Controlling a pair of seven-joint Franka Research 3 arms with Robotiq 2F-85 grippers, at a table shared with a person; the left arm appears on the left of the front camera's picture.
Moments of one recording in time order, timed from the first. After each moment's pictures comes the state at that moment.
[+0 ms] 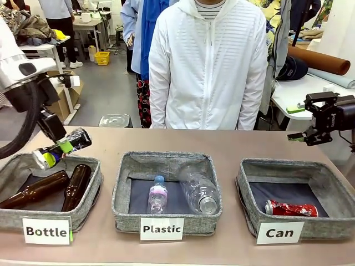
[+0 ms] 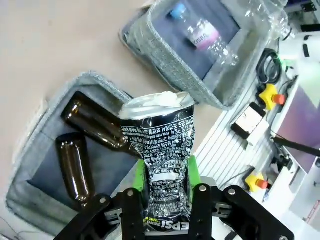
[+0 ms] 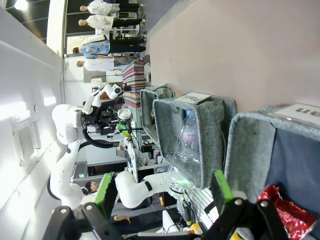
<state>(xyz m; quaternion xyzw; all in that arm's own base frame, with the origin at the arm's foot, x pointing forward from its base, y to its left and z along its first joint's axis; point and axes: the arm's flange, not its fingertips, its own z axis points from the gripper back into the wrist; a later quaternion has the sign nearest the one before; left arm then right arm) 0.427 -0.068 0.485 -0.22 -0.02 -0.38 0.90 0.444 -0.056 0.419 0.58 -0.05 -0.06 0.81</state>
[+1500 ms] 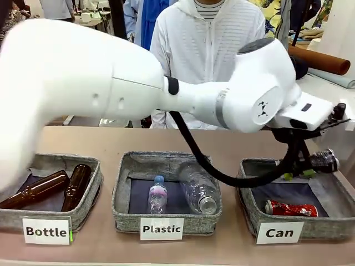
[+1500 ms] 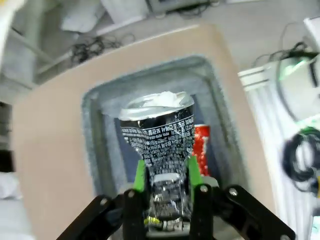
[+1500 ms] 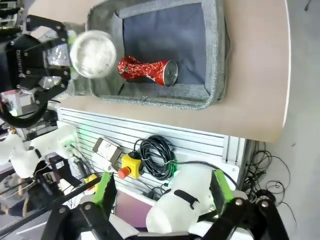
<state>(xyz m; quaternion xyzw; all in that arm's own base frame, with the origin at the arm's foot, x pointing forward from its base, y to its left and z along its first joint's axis) 0.388 -0.667 0.445 -0.19 -0.22 -0.76 0.58 0.250 -0.177 0.489 0.28 -0.02 -0.03 0.96</state>
